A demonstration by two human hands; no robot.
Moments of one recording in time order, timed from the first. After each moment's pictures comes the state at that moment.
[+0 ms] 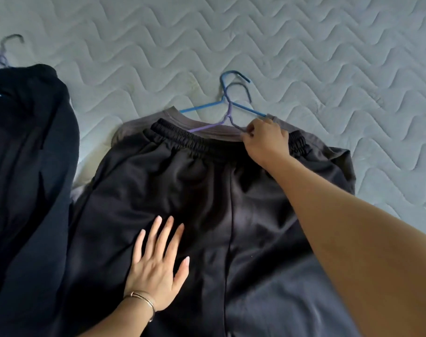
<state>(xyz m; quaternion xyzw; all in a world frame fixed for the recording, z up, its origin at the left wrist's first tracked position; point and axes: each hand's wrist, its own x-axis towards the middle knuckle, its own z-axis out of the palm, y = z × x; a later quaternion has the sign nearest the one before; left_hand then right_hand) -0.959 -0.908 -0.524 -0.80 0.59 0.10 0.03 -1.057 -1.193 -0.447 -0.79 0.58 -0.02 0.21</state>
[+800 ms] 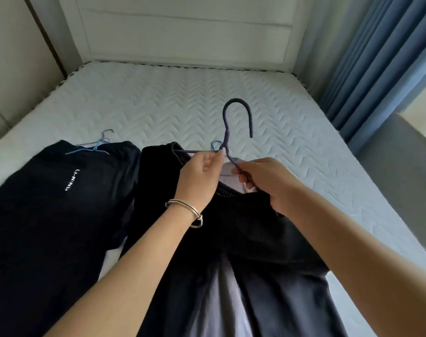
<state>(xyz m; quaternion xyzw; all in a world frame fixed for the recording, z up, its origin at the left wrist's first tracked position) -1.036 -0.816 -0.139 -0.66 0.41 0.33 -0.53 -1.152 -0.865 -0.105 -0.59 0.56 -0.18 0.56</state>
